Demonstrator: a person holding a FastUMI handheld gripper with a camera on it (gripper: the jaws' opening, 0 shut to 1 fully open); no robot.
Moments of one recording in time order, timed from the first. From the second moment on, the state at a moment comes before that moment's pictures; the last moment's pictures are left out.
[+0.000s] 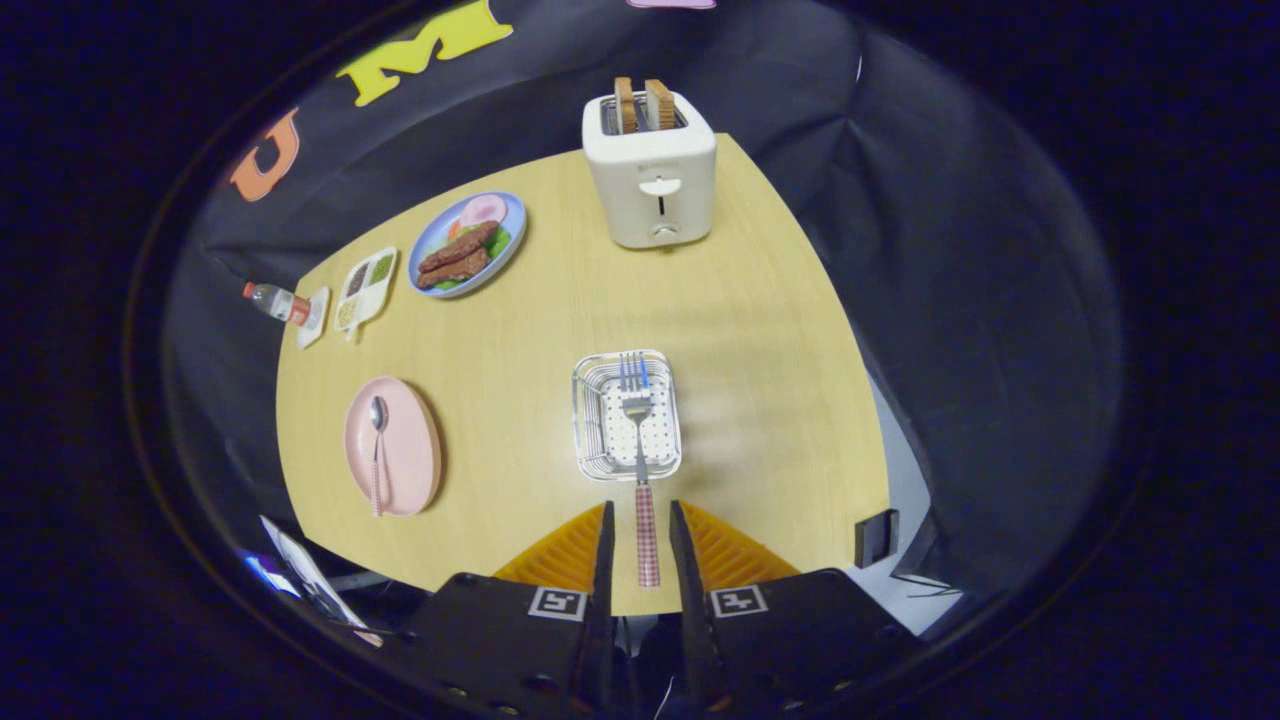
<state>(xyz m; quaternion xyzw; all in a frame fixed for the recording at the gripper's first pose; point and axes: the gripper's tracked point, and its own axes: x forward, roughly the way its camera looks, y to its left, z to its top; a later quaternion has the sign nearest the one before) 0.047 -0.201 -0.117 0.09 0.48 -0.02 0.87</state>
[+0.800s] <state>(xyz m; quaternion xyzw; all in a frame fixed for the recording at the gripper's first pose) 0.047 -0.027 -0.111 0.04 0.46 0.07 0.88</state>
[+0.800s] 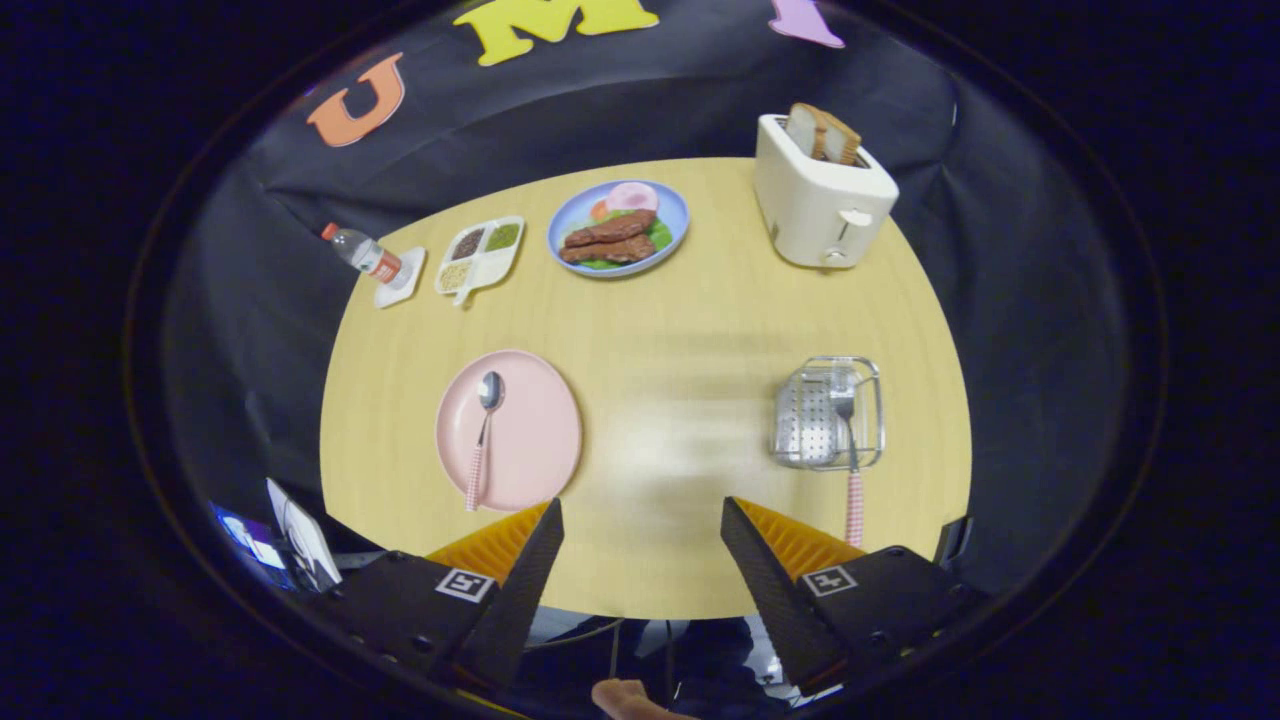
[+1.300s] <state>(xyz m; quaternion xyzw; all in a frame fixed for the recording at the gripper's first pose) 0.072 0.110 -0.161 0.02 0.47 0.11 0.88</state>
